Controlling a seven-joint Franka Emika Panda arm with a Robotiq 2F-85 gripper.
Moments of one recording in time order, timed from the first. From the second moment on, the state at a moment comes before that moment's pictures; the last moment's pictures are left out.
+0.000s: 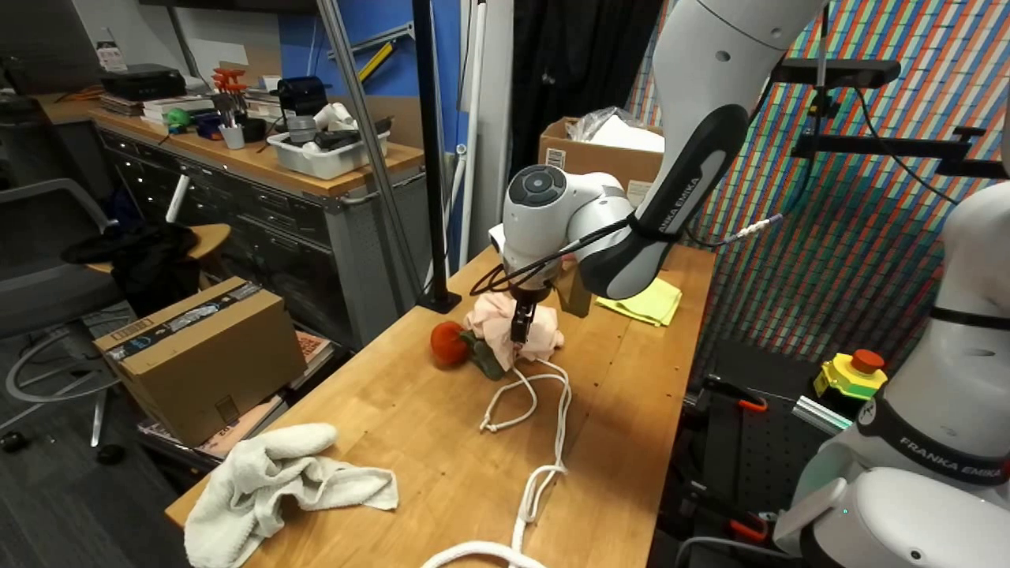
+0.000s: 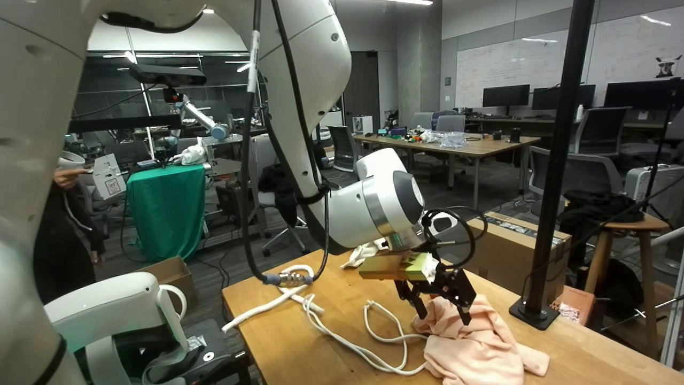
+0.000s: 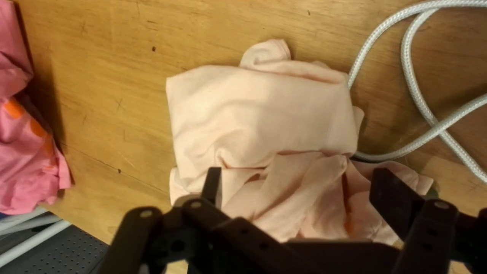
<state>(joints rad) 0.24 0.43 -0.26 -2.27 -0.83 2.78 0.50</state>
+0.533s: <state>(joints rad) 0.20 0.45 -0.27 -2.27 -0.82 2.87 0.51</state>
